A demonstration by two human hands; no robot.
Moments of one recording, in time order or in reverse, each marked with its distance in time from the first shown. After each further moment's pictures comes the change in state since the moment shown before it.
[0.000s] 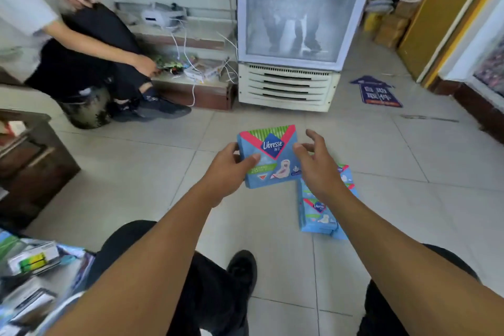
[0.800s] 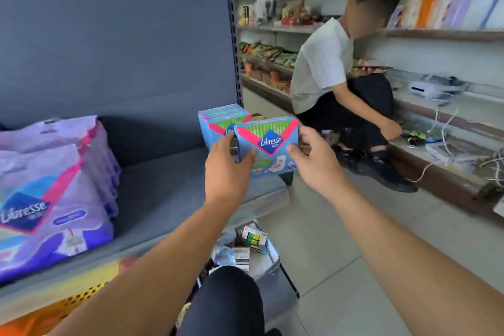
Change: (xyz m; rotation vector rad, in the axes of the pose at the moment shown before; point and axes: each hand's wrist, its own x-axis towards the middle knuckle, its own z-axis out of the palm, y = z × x) left_hand -0.217 0.071 -0.294 0.401 1.424 0.084; right_hand -0.072 -0.275 0.337 0.181 -0.839 -0.607
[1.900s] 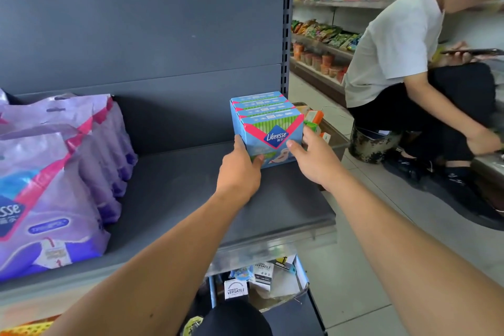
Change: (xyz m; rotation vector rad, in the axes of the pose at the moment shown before) left_hand 0.087 -0.085 0.023 0.318 -0.081 -0.251; right_hand 0.118 0.061 0.109 -0.067 -0.352 -0.018
